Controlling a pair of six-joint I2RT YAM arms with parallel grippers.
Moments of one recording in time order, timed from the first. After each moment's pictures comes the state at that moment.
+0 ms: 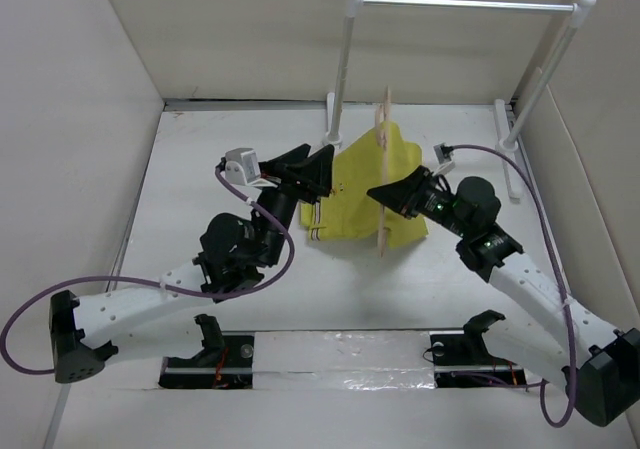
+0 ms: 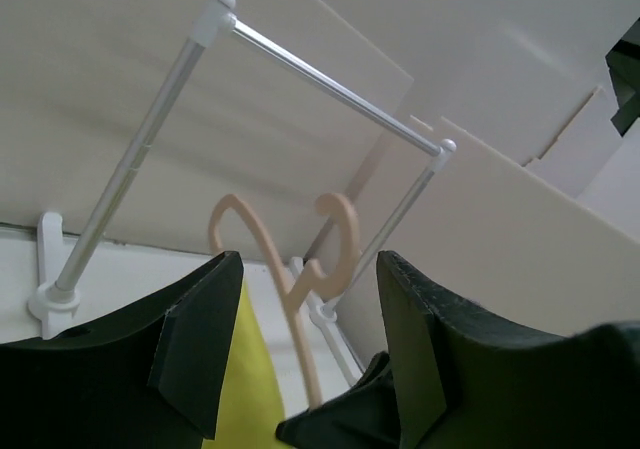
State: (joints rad) left arm -1.16 1.00 0.91 0.64 -0.73 -0.25; right arm 0.54 0.94 0.68 0.23 -0.33 0.98
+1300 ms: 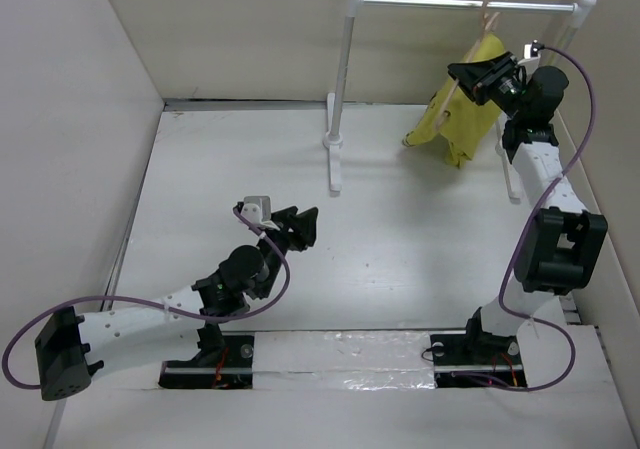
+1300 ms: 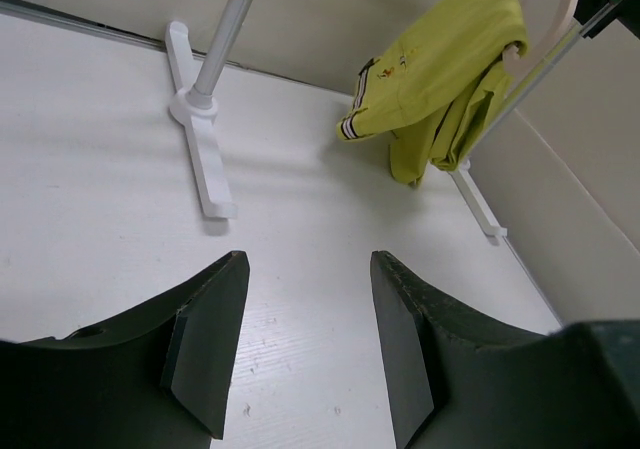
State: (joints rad) left arm -1.12 0.80 0.44 0.46 -0.77 -0.42; right arm -0.15 1.66 1.44 0.37 -0.67 1.20
